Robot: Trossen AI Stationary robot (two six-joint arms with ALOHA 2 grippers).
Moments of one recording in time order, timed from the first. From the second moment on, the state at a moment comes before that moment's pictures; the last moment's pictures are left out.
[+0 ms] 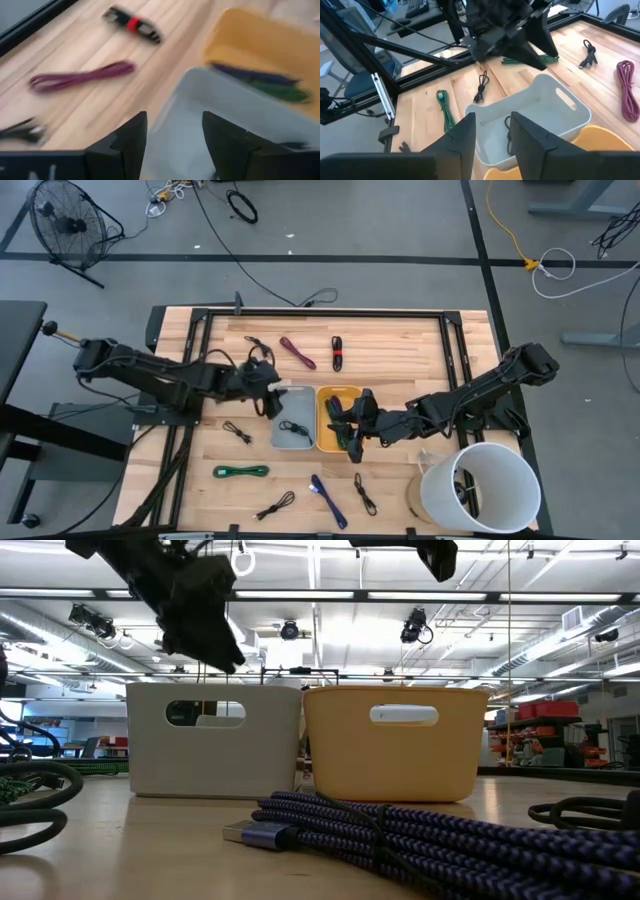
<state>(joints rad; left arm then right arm) -0.11 1.19 0.75 -0.35 -0.44 -0.50 0.42 1.49 1.07 -0.02 0.51 0.54</state>
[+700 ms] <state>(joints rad) 0.42 1.19 0.75 -0.63 -0.47 -0.14 0.42 1.49 1.07 -0.02 0.53 0.49</state>
